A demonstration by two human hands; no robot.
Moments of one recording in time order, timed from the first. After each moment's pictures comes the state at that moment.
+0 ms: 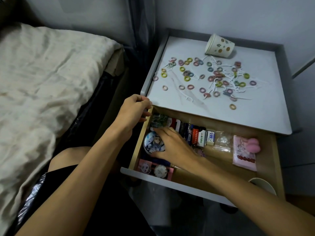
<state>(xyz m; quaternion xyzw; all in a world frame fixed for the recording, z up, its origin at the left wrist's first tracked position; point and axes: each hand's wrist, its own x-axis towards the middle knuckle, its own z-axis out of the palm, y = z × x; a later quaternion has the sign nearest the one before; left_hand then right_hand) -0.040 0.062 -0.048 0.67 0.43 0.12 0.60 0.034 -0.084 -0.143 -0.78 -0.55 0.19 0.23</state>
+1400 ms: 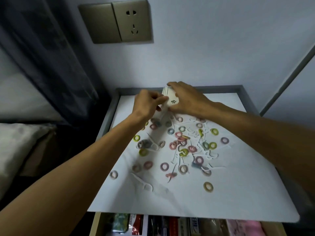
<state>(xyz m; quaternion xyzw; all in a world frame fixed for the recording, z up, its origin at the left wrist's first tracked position) 0.296 0.115 -0.048 0.84 0.23 0.14 0.48 0.403 -0.014 -0.049 -0.87 -0.45 0.02 0.19</state>
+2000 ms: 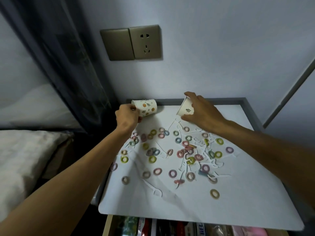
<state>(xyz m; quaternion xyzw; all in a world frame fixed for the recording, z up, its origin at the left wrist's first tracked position) 0.263 0.174 -0.051 0.75 0.41 0.23 0.46 0.394 -0.036 -0.048 -0.90 -0.36 0.02 0.24</state>
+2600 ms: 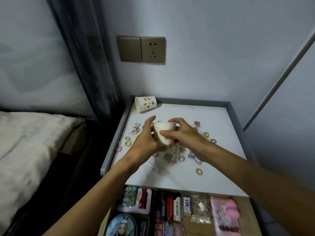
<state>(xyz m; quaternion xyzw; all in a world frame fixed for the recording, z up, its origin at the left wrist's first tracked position) 0.134 0.053 -0.015 0.75 0.20 0.08 0.62 0.248 -0.067 -0.015 -0.75 -0.22 0.33 0.53</state>
